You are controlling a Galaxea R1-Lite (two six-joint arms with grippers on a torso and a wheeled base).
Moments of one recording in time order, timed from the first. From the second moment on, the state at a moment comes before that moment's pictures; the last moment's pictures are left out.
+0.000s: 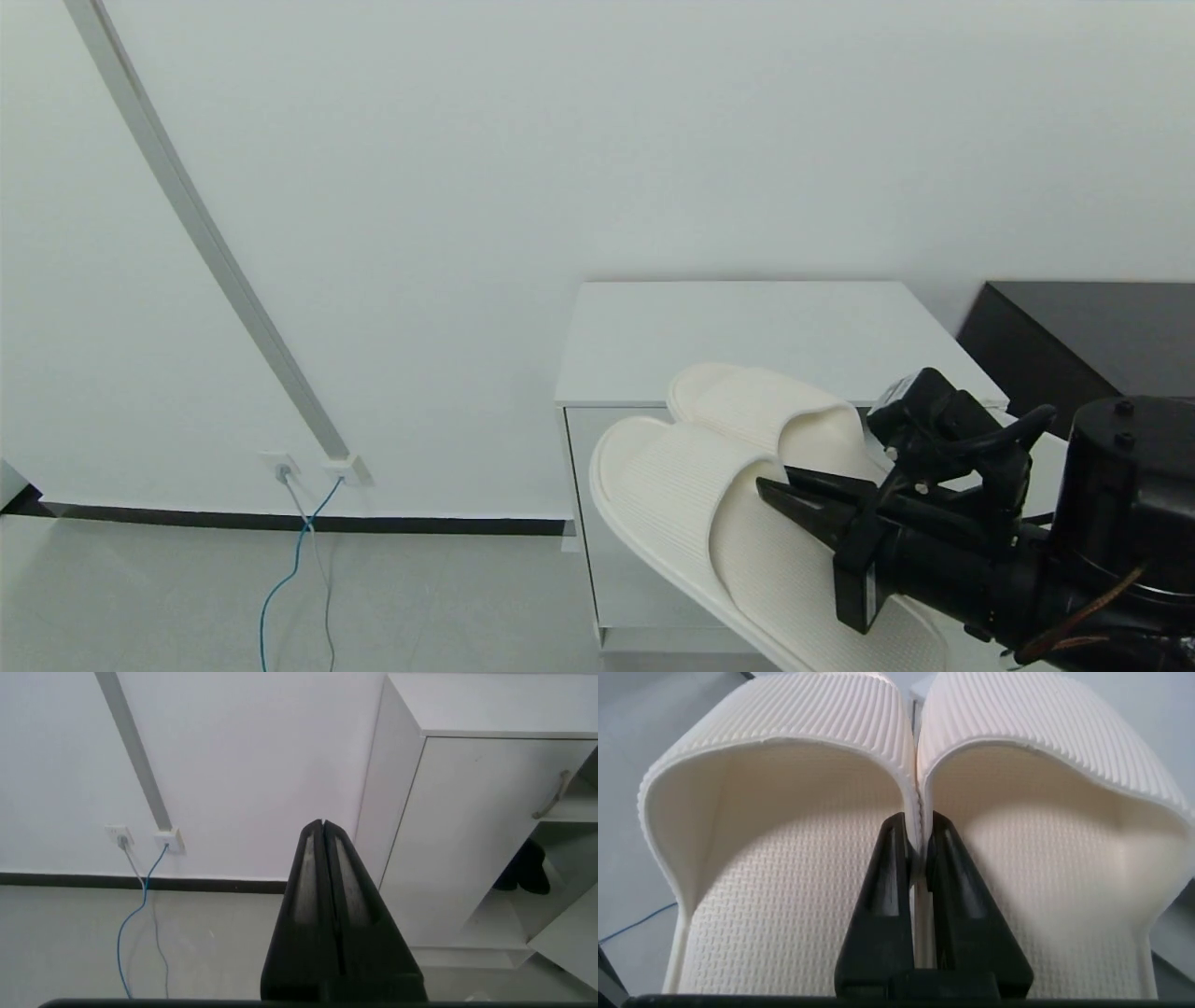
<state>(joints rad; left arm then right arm) 0.00 0.00 0.00 0.00 0.06 0.00 0.83 1.51 -0.51 -0.83 -0.06 -0.09</state>
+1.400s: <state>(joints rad) 0.00 0.00 0.00 0.00 0.06 0.00 0.83 1.52 -0.51 -0.83 -0.06 -0.09</state>
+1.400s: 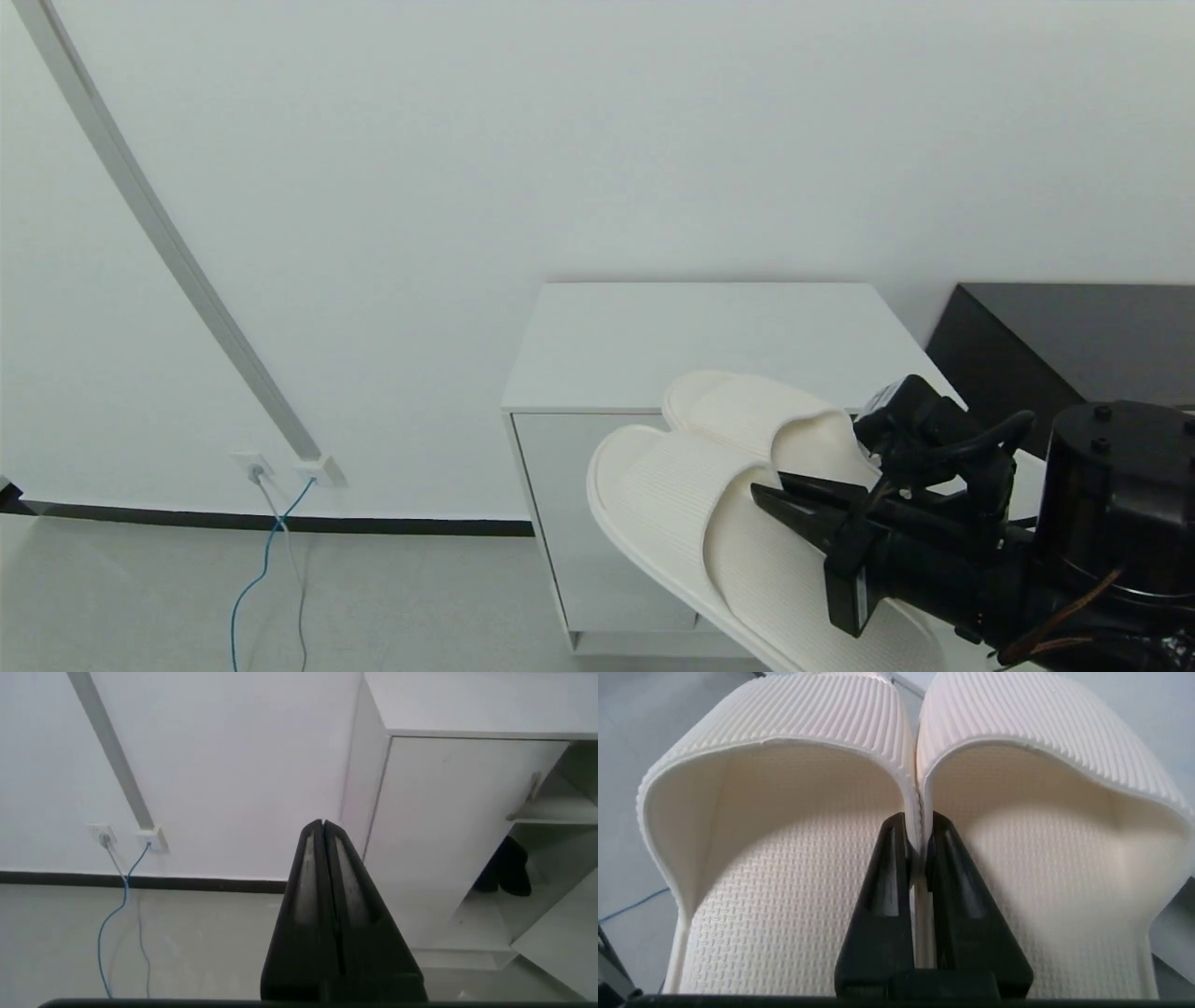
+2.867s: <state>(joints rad) 0.00 0.00 0.00 0.00 0.06 0.00 0.84 1.54 -0.48 -0.83 -0.06 -0.08</state>
